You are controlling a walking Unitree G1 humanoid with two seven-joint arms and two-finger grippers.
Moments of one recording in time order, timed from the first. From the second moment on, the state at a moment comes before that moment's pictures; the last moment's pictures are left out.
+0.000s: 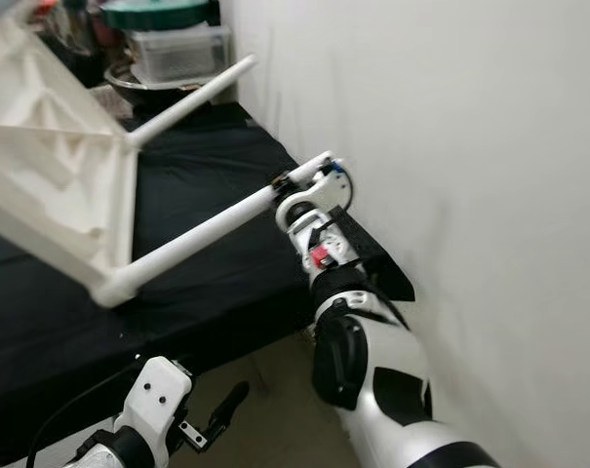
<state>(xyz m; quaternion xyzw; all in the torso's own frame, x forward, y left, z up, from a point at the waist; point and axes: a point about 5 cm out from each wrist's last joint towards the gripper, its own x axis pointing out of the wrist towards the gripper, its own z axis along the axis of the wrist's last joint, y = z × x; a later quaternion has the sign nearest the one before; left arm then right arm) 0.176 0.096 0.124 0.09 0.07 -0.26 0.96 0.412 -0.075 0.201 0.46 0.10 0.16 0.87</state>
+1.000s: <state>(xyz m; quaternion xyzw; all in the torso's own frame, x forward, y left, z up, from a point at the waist) 0.181 0.092 0.129 0.10 0.06 -0.26 0.96 0.400 -0.075 0.160 0.36 0.21 0.16 0.89</state>
